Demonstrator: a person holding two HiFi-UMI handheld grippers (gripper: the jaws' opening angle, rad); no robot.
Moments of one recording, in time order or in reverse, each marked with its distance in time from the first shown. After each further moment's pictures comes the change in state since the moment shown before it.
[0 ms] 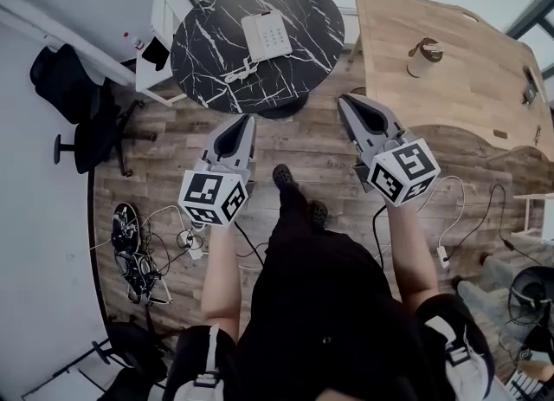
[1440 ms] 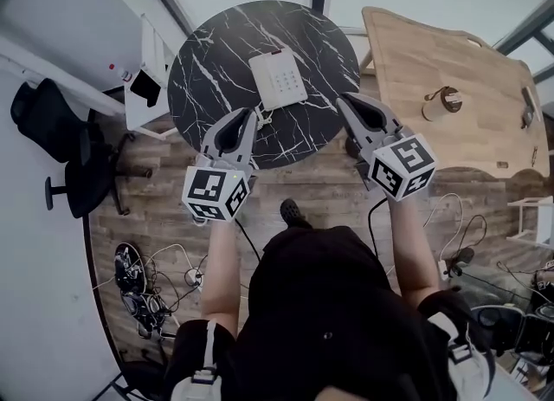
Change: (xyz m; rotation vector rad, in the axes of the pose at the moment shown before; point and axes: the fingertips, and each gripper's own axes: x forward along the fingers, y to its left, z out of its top) left arm 0.133 0.168 0.045 0.027 -0.068 -0.082; right arm 0.195 -0.061 0.034 -0.048 0.064 -0.063
